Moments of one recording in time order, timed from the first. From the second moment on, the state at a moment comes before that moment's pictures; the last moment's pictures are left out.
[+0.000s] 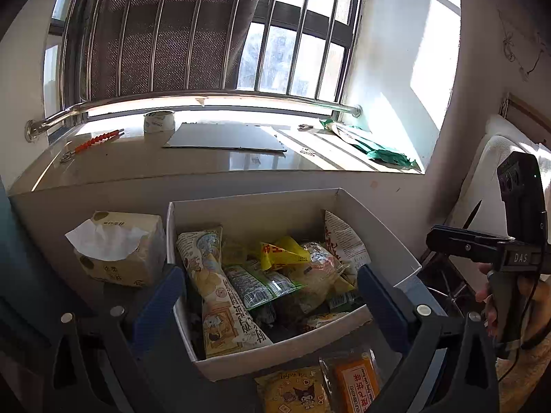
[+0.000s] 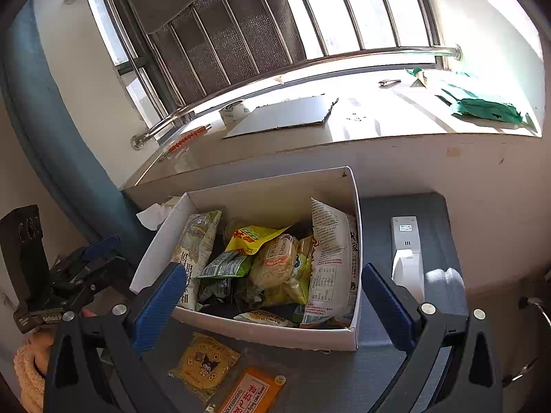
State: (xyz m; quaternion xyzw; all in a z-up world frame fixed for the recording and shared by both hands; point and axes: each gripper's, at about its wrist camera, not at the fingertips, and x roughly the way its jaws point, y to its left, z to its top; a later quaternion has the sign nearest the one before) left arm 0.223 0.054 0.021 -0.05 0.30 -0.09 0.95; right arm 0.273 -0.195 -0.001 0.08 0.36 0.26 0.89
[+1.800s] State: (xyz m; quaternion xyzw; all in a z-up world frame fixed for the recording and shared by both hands) left arm 0.101 0.012 -0.094 -0.09 0.39 -0.08 0.91; right arm 0.135 -0.208 -0.128 0.03 0.49 0.24 0.84
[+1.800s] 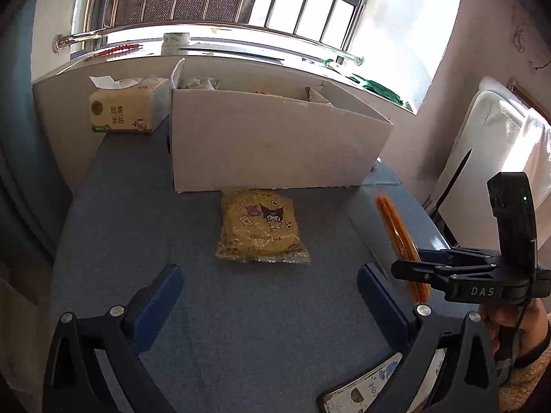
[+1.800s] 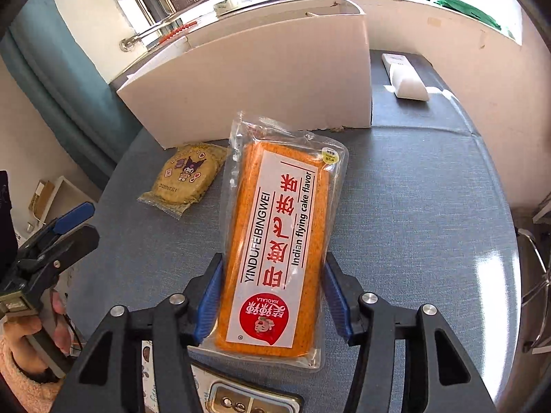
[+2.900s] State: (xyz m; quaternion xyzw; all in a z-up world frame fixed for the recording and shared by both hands) left arm 0.151 0.050 -0.007 -0.13 0.28 -0.11 0.95; right arm 0.180 -0.215 -0.044 0.09 0.38 0.32 0.86
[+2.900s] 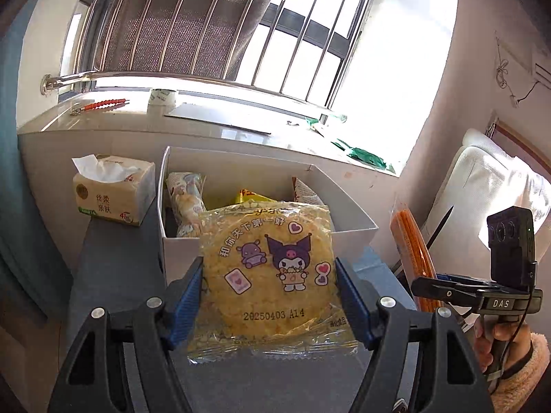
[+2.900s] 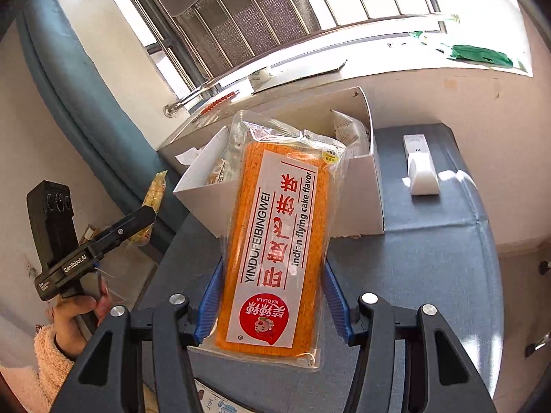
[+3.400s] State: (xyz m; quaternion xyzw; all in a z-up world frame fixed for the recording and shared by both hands) left arm 0.277 0.044 0.017 -0.10 0.27 -0.10 0.95; right arm 0.323 -0.150 -0.004 0.04 0.40 0.28 0.87
